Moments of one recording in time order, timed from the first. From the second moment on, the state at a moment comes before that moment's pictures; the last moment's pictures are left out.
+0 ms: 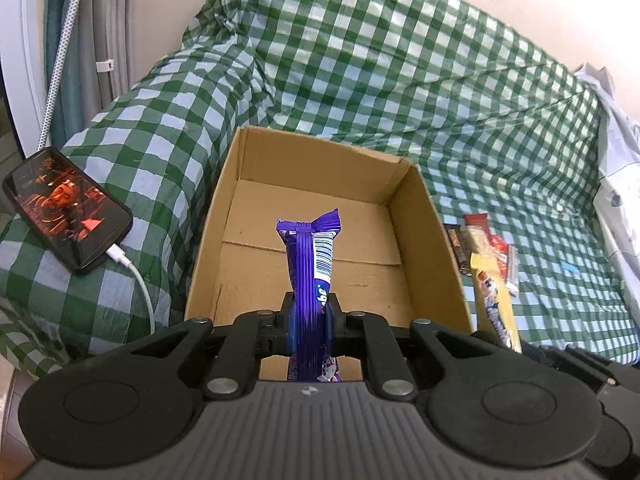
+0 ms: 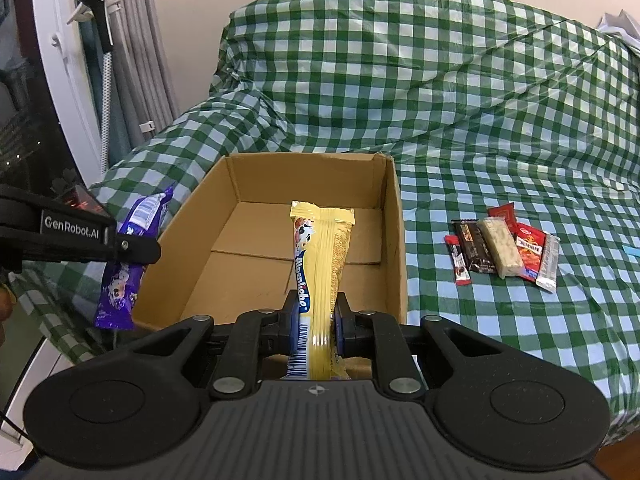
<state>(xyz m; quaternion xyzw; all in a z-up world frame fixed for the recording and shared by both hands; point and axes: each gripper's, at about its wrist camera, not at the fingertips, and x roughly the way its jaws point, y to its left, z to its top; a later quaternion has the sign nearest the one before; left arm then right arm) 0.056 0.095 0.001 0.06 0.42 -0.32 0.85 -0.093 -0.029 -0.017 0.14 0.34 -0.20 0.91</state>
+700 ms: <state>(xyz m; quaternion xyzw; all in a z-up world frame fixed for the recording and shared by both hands) 0.118 0.042 -0.050 0.10 0.45 -0.29 0.84 -0.021 -0.066 -0.066 0.15 0.37 -0.20 0.89</state>
